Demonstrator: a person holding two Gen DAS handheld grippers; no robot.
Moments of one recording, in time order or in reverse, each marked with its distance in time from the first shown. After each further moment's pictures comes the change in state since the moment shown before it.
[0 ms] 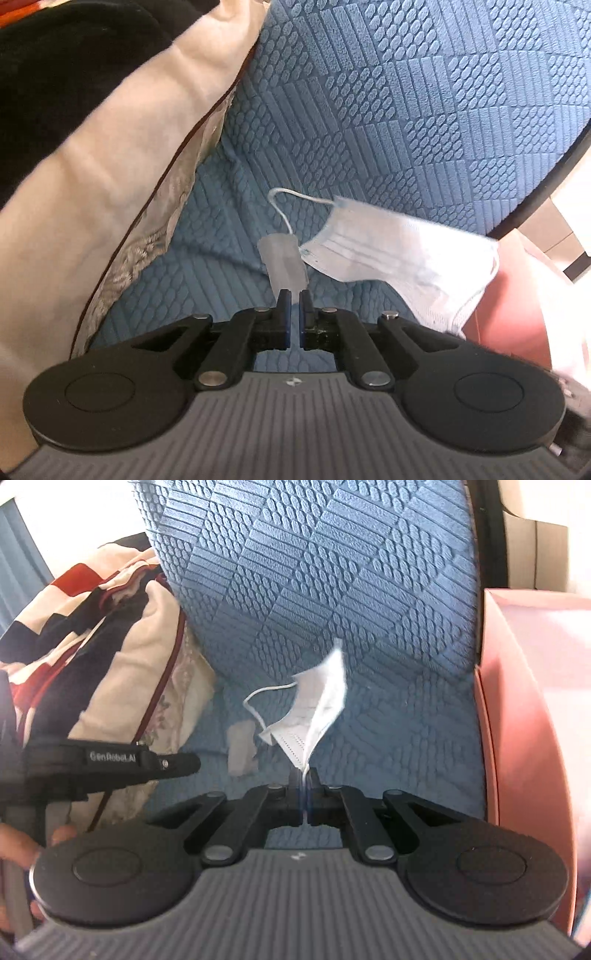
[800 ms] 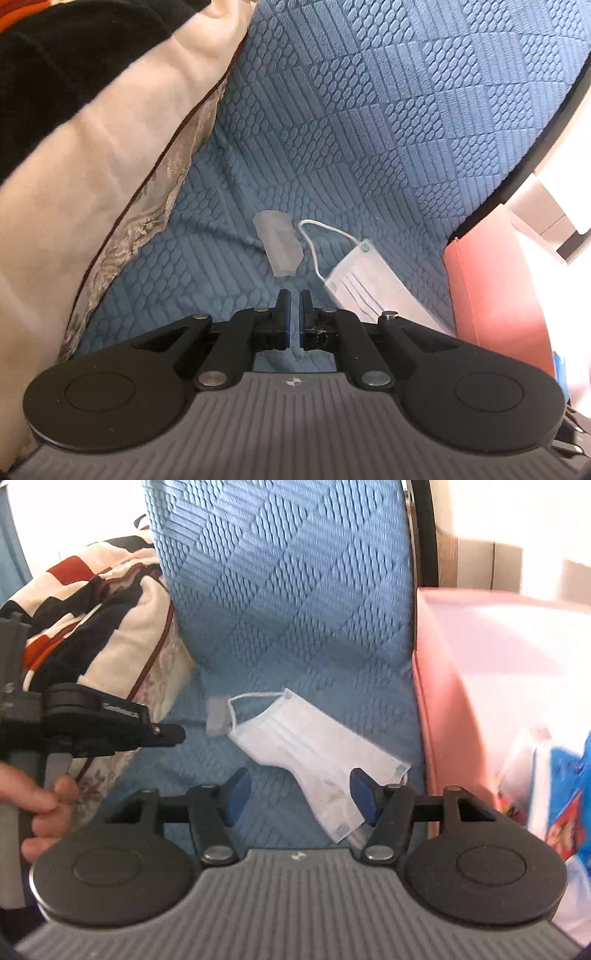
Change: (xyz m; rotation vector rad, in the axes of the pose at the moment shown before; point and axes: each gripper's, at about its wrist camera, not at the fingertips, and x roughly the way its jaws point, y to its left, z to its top) left arm -0.002 -0.003 -0.022 0.039 -0.007 -0.014; right arm -0.052 0.018 -0.051 -0.049 -0.098 -0.160
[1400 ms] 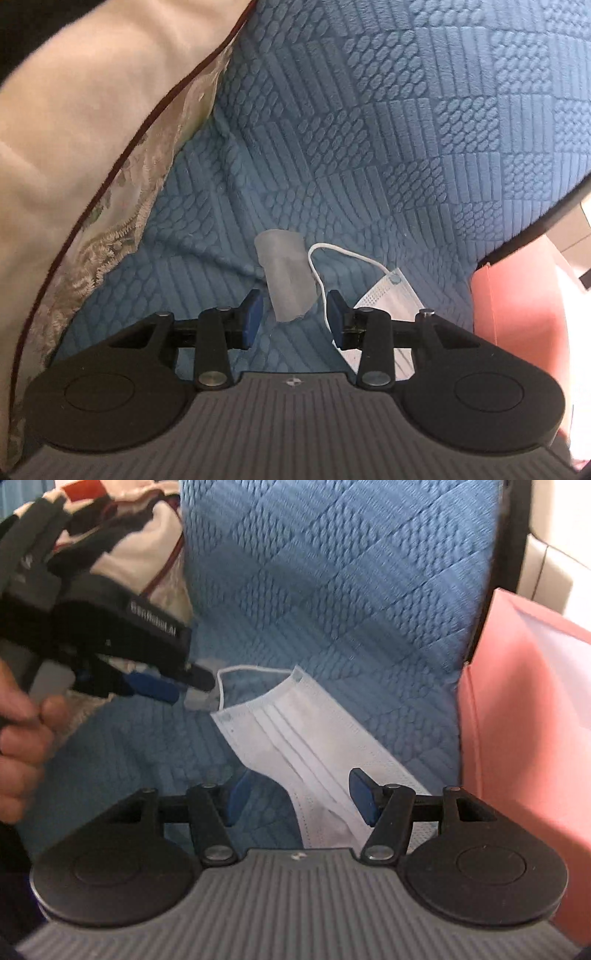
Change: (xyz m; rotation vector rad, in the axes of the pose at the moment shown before) left arm 0.064 0.010 0.038 -0.088 0.081 0.018; right arm 0.088 0.021 0.007 -0.214 0.106 -0.009
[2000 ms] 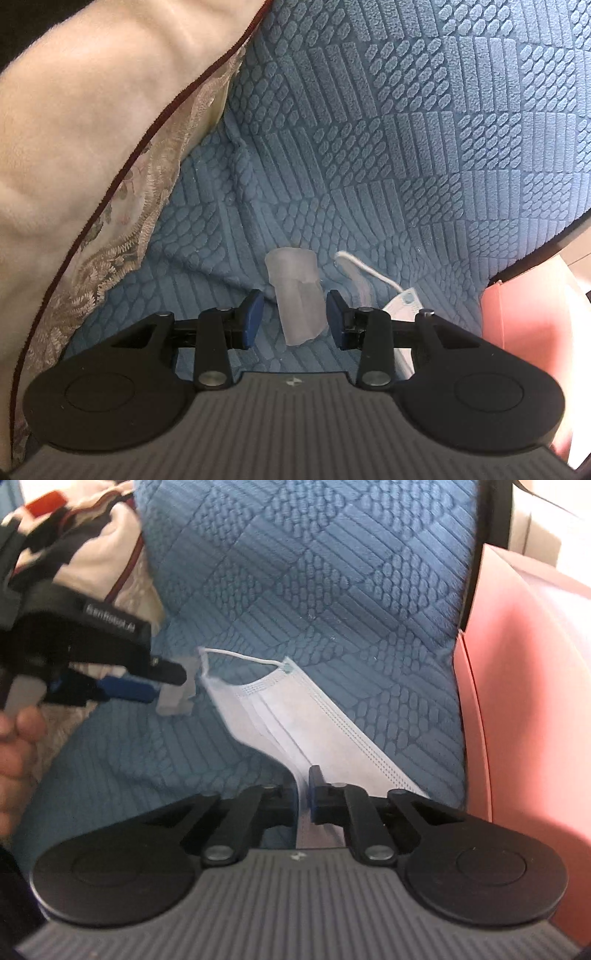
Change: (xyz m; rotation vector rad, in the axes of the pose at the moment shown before) left arm 0.012 0.003 0.010 -0.026 0.000 0.028; right arm 0.014 -0.018 0.006 0.138 0.051 0.007
